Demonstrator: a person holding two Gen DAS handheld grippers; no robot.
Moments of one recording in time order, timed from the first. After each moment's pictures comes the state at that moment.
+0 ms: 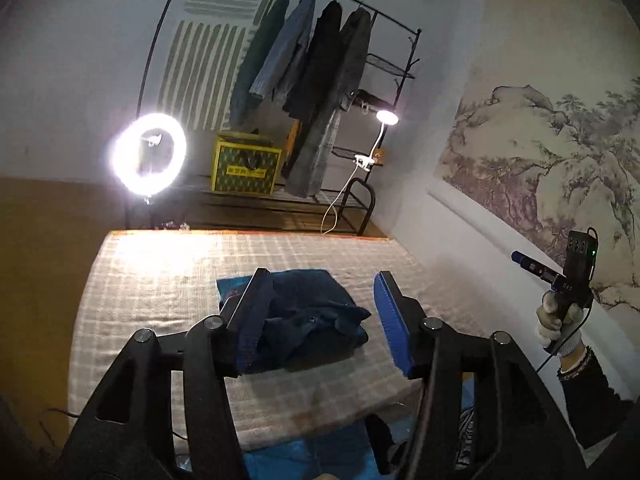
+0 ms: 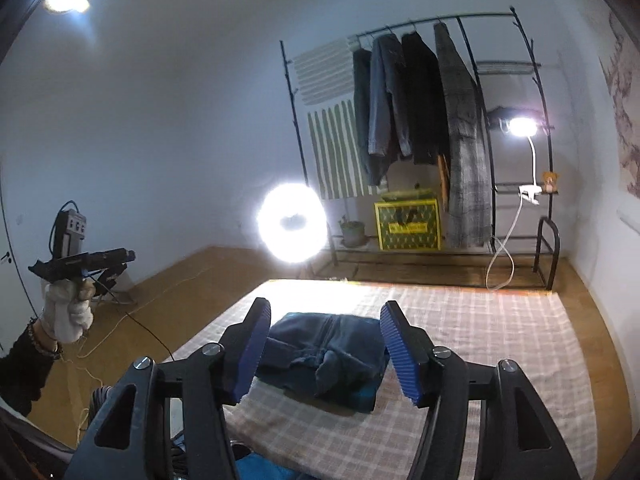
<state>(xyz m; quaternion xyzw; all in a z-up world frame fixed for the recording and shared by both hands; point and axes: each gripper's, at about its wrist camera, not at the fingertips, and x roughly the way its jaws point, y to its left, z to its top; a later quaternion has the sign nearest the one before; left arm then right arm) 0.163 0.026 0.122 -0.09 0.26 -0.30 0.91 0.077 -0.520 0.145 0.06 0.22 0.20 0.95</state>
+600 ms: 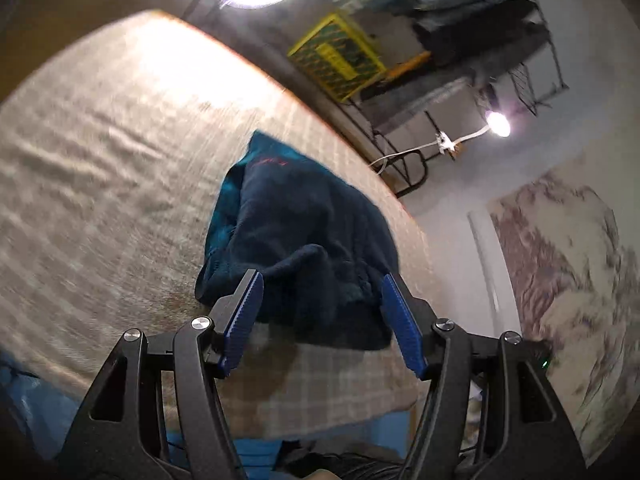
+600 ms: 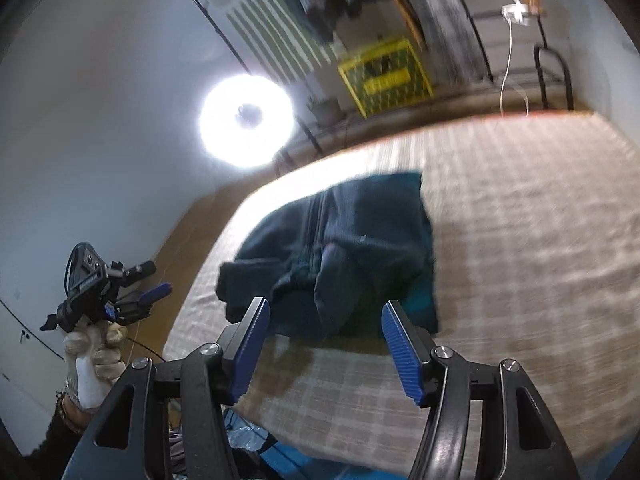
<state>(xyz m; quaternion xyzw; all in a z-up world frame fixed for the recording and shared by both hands) 0.309 0.015 -0.112 -0.35 0.45 -0.21 0.79 0.221 -0.467 -0.055 0.20 0.42 0.18 0.87</state>
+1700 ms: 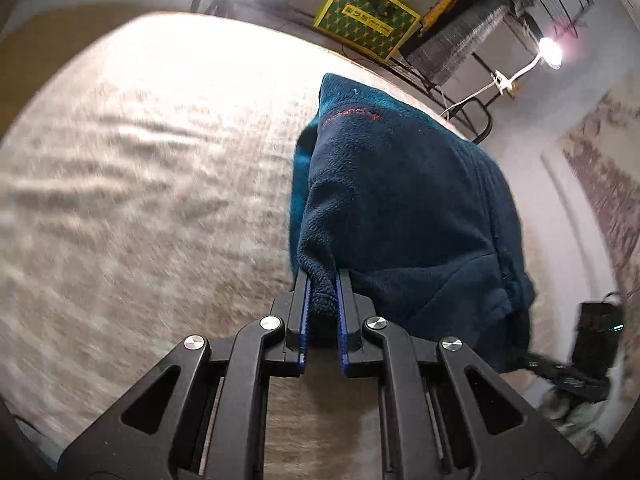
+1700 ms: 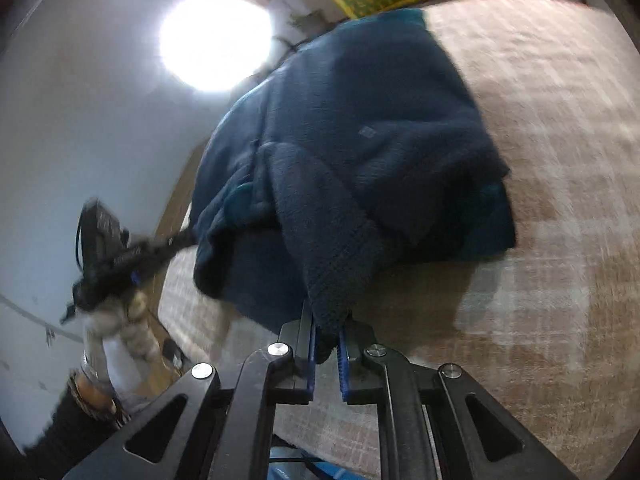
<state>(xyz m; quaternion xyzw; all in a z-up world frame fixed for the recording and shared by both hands) 0.333 -0.022 -0.195 -0.17 0.49 -0.16 0.84 0.236 -0.427 -0.155 0.21 0.53 0.21 0.79</state>
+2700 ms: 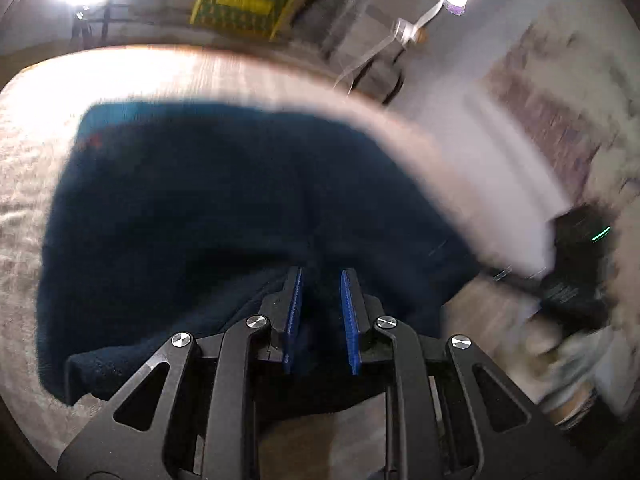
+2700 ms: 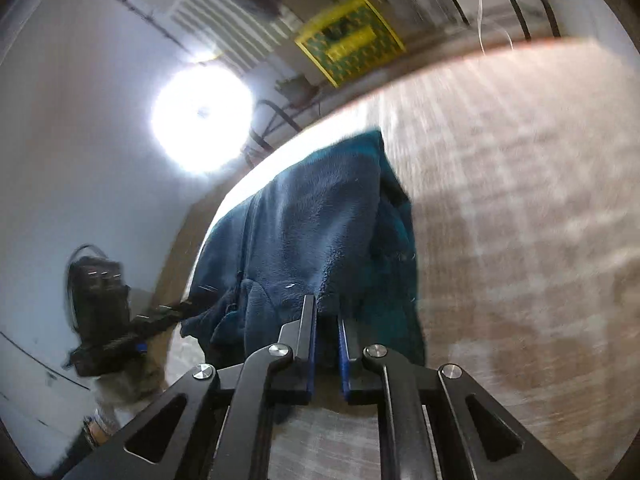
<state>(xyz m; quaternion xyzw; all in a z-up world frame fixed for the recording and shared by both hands) 0.351 -0.156 -0.172 -0.11 0.49 -0.31 0.80 0.273 -0.465 -0.087 0.25 0.47 0.15 0.84</state>
